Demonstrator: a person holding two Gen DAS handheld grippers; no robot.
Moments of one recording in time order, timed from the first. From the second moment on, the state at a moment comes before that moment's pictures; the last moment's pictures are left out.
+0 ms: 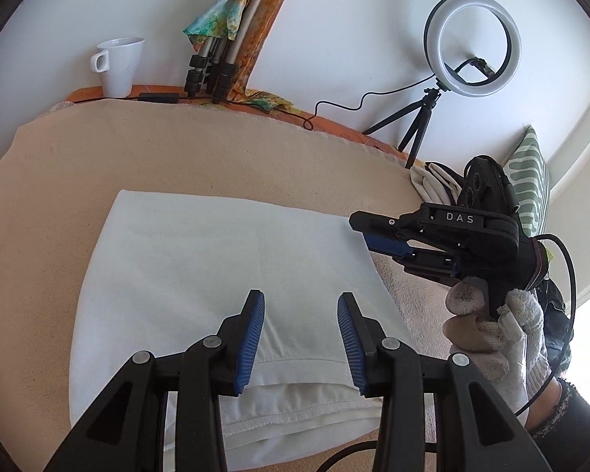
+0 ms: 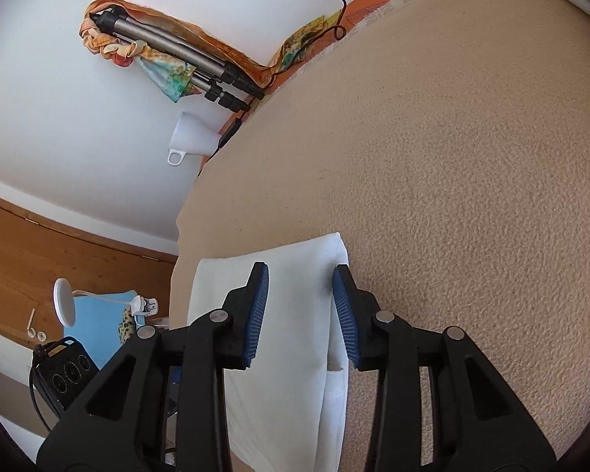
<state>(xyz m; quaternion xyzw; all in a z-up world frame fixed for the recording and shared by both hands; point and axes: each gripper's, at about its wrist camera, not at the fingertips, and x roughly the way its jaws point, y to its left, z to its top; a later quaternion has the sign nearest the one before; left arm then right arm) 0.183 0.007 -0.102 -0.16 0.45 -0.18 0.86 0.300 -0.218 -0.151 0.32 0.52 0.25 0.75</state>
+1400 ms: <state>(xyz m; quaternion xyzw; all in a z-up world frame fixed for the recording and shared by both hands) 0.132 0.066 -0.121 -0.16 0.49 -0.11 0.85 0.287 -0.089 -0.106 0.08 0.49 0.29 0.82</state>
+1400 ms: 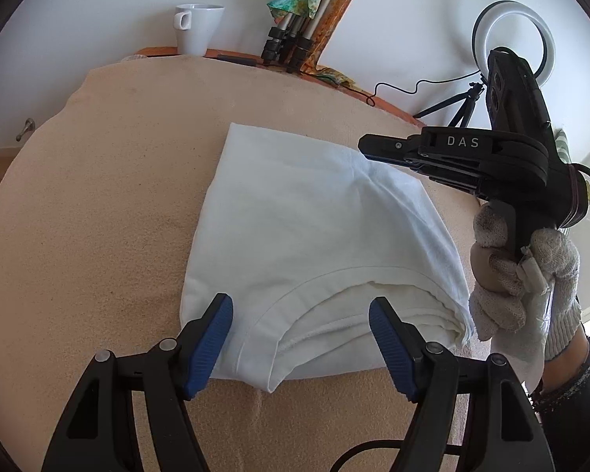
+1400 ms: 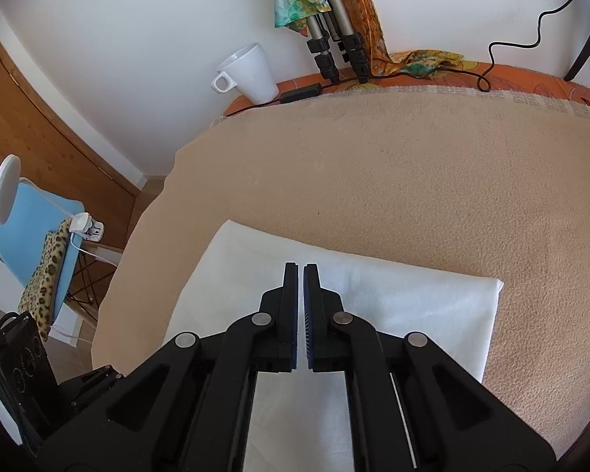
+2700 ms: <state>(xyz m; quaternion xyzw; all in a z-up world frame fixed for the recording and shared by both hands) 0.119 0.136 -0.135 -0.35 0.47 -0.10 0.80 0.143 -0.217 -0.109 0.12 0.52 0.29 0.79</state>
